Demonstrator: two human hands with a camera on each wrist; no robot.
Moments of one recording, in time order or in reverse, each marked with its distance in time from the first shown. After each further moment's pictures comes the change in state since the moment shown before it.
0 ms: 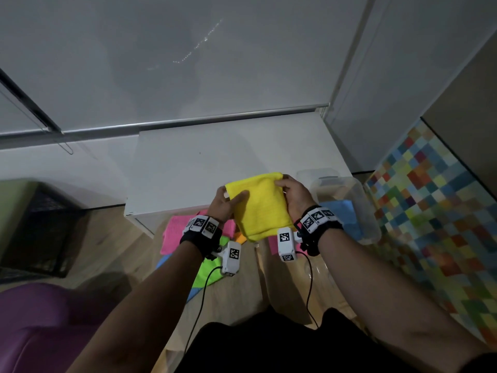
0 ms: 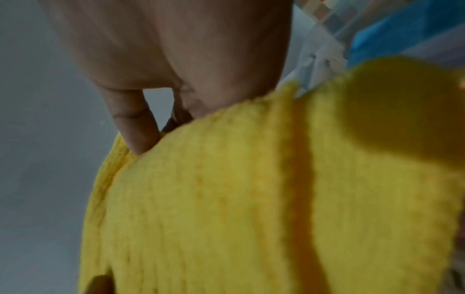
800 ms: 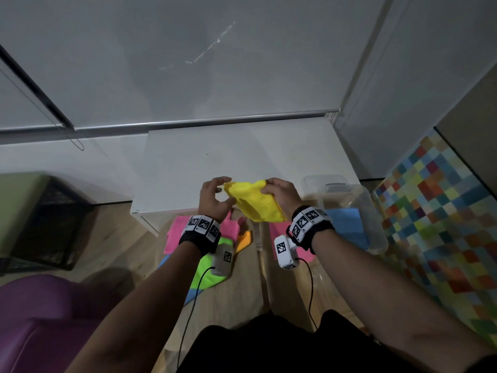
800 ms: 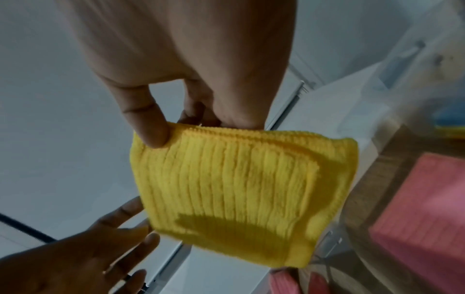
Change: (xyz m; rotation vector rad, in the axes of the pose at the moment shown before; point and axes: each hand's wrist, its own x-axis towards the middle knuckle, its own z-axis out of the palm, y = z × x) left_hand 0.000 0.009 -0.025 0.458 0.332 0.455; right_hand 0.010 0.002 0.029 -0.432 -0.056 -0.111
